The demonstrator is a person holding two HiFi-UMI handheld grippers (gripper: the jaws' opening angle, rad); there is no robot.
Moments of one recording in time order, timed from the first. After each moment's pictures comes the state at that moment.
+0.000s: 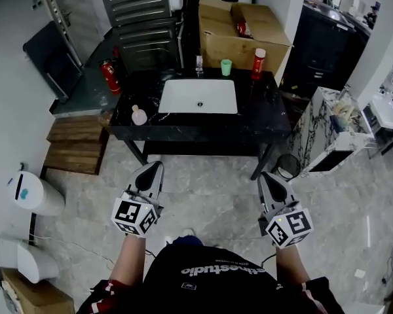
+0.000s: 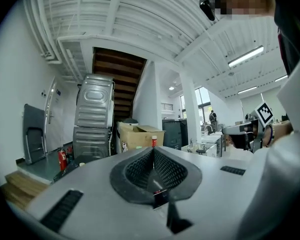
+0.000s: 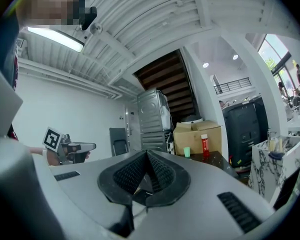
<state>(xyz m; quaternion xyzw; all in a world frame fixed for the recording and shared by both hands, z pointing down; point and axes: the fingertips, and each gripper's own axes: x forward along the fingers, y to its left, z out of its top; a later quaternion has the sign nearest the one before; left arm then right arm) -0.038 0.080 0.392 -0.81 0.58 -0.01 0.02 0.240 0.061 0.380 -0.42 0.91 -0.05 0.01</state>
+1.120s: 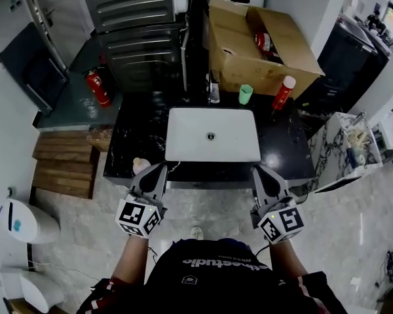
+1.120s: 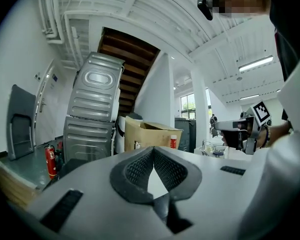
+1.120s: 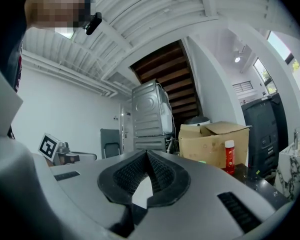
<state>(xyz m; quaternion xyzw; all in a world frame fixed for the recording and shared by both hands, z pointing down) -0.195 -0.225 0.424 -0.83 0.56 0.01 -0.02 0.047 -0.244 0.372 -0.43 0.90 -0.02 0.02</state>
